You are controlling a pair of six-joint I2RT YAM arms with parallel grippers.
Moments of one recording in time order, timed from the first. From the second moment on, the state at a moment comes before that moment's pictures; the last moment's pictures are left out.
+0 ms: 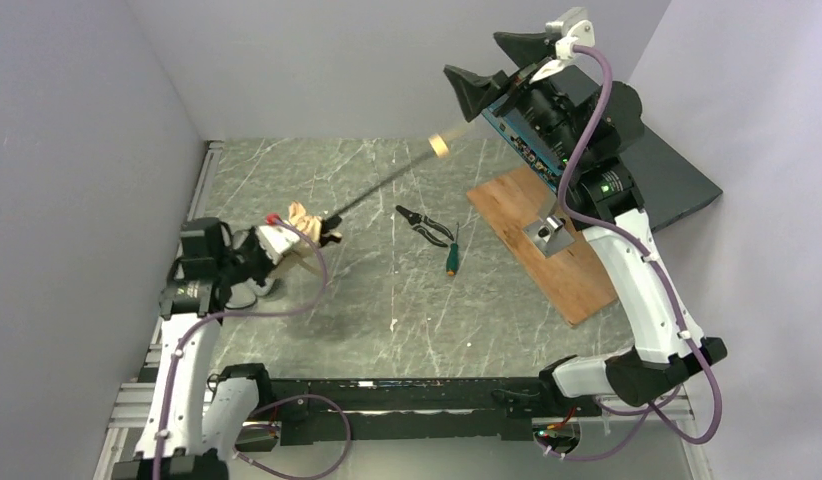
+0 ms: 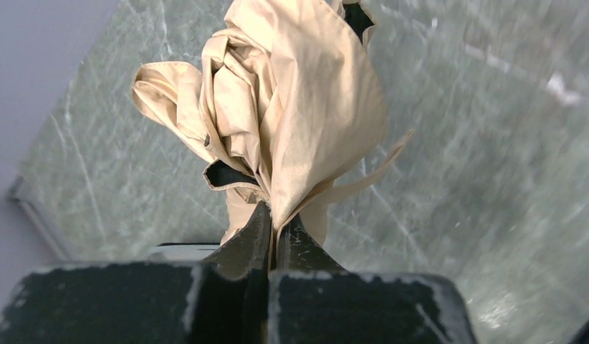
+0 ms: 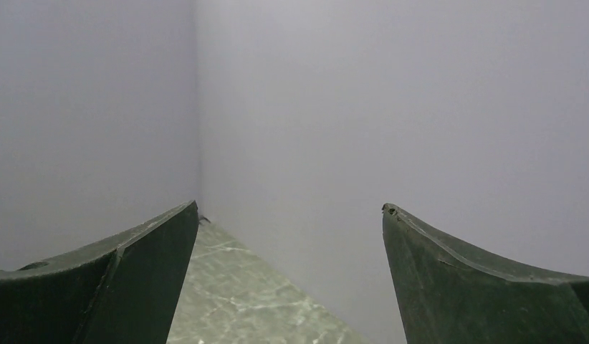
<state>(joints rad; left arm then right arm) 0.00 0.76 0.77 -0.64 0.56 0.88 0.47 1.35 1.78 0.01 -0.30 -0.01</state>
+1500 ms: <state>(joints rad) -0.05 0.87 0.81 0.12 1.07 -0.34 0.65 1.53 1.54 0.14 -0.61 0.31</state>
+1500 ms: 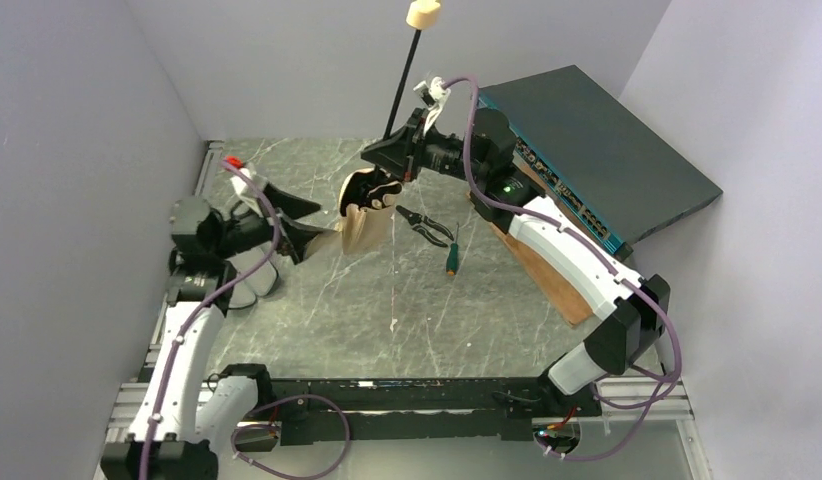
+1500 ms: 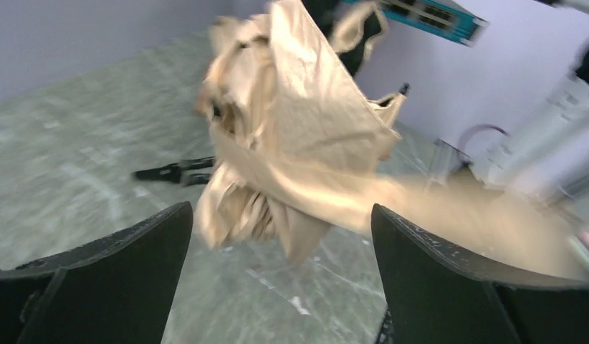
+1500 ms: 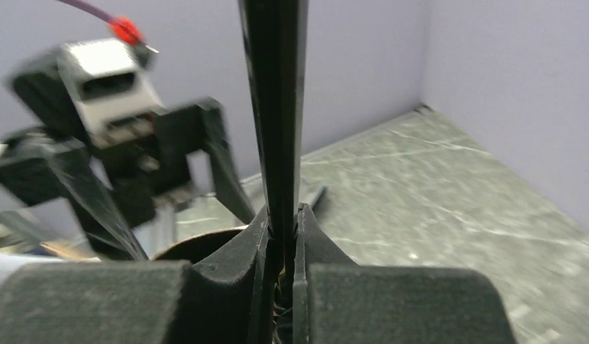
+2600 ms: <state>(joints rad) 0.21 0.93 1.13 -0.47 0.72 -0.20 0.64 1.71 1.69 -0.27 -0.34 -0.01</state>
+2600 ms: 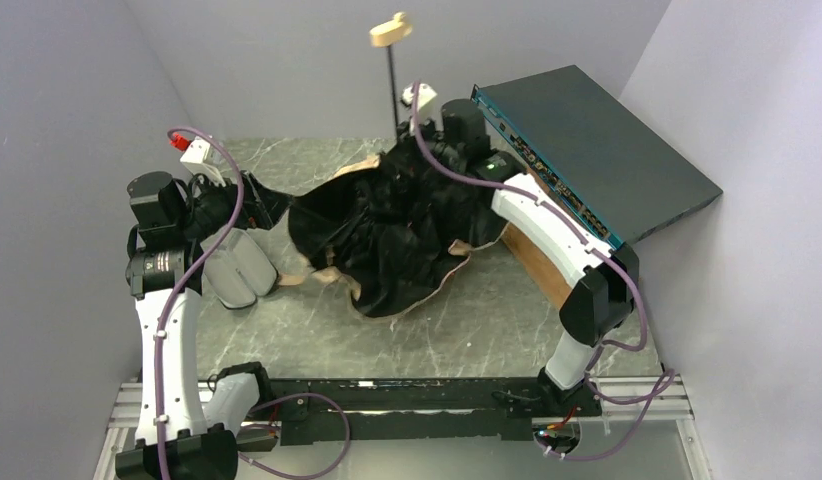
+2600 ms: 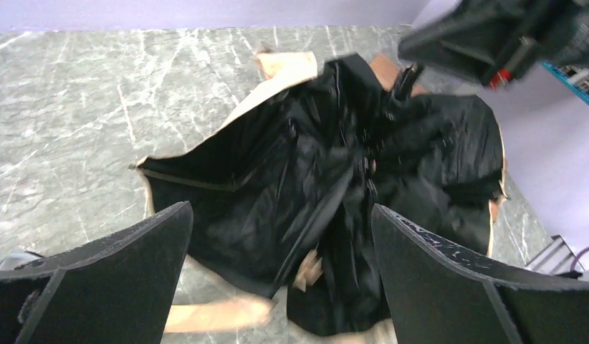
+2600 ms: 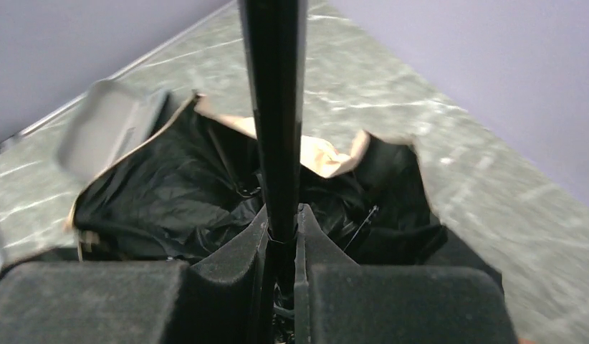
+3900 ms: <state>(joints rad) 0.21 0.93 1.13 -0.41 0.84 -0.21 0.53 1.67 1.66 -0.06 -0.23 0.08</state>
